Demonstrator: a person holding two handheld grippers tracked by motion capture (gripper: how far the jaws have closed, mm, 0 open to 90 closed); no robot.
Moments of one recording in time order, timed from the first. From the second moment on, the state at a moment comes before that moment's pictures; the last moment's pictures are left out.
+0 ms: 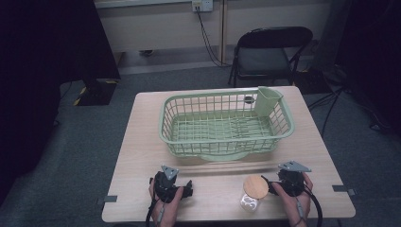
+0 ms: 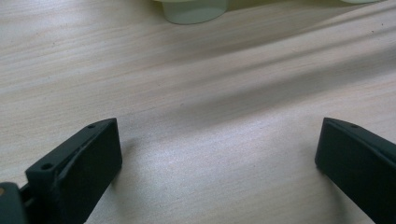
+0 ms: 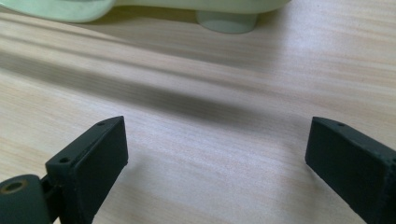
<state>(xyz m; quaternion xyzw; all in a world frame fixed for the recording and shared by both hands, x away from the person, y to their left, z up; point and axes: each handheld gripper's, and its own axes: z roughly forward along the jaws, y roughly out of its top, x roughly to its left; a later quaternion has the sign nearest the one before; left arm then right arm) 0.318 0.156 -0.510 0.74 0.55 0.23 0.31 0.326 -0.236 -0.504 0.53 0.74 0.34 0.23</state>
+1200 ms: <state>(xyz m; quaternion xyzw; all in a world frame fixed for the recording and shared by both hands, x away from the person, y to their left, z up) 0.318 0.156 -0.510 0.74 0.55 0.23 0.31 0.301 -0.244 -0.455 0.51 0.70 0.42 0.26</state>
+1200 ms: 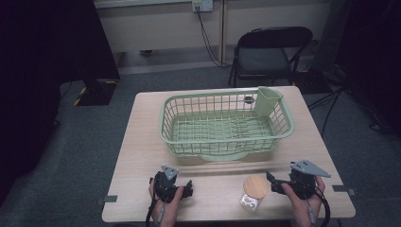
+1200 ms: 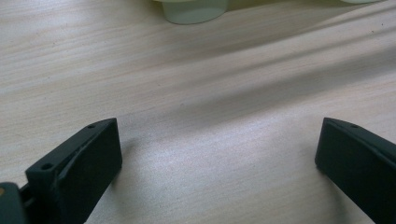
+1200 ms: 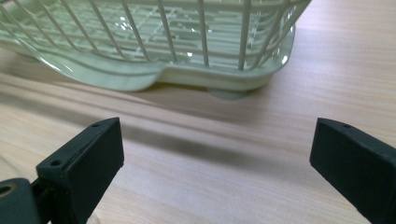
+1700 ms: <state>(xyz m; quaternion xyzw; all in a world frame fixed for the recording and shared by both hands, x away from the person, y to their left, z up) 0.318 0.156 -0.510 0.74 0.55 0.23 0.31 0.287 -0.243 -0.424 0.49 0.69 0.48 0.26</state>
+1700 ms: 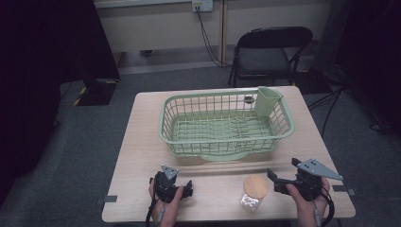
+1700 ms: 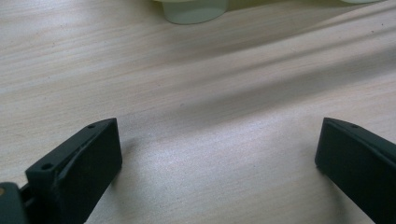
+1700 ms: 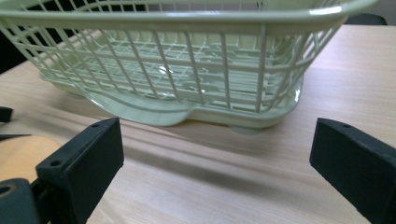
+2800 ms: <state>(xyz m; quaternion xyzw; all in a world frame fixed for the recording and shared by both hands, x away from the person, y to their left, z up) 0.318 0.156 -0.510 0.74 0.55 0.22 0.31 0.243 -0.203 -0.398 0.38 0.73 0.52 0.24</state>
